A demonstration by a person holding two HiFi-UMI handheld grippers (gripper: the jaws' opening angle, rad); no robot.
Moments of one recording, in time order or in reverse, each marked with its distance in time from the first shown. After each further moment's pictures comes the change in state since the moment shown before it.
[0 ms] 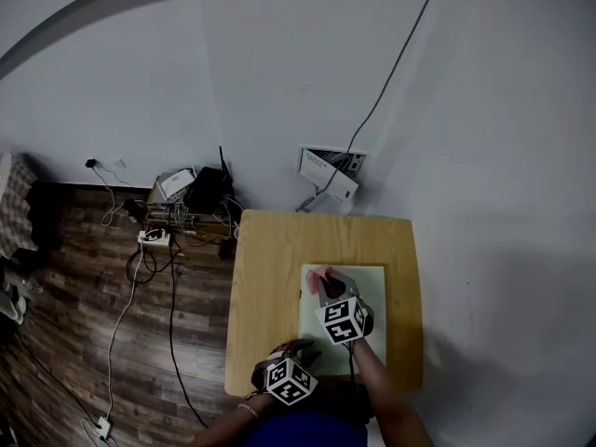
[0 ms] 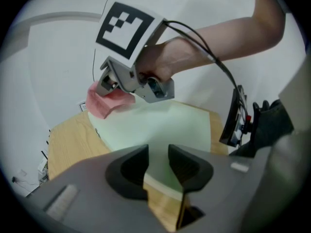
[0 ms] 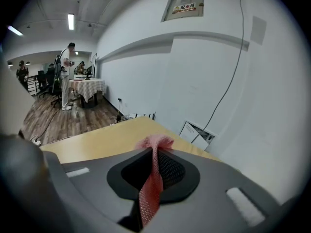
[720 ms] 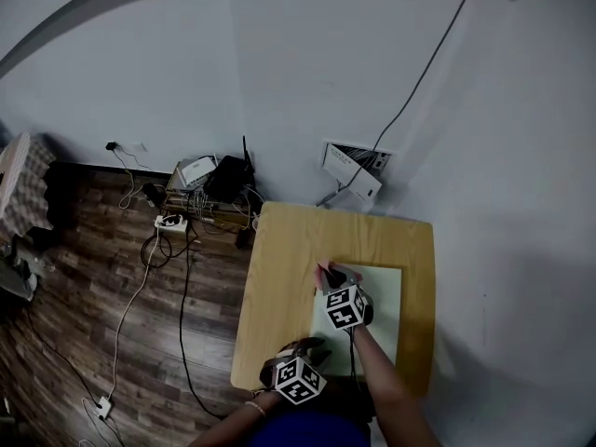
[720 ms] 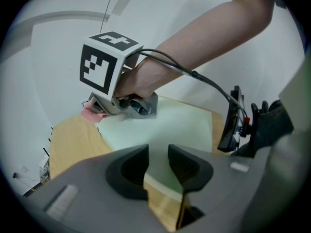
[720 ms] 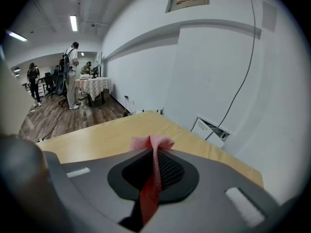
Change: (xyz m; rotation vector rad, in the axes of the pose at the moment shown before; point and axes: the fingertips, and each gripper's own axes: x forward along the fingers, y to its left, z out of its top) left arm 0.002 0.005 0.000 -0.024 0.005 0.022; right arm 0.063 0.021 -0.009 -0.015 0.023 0.095
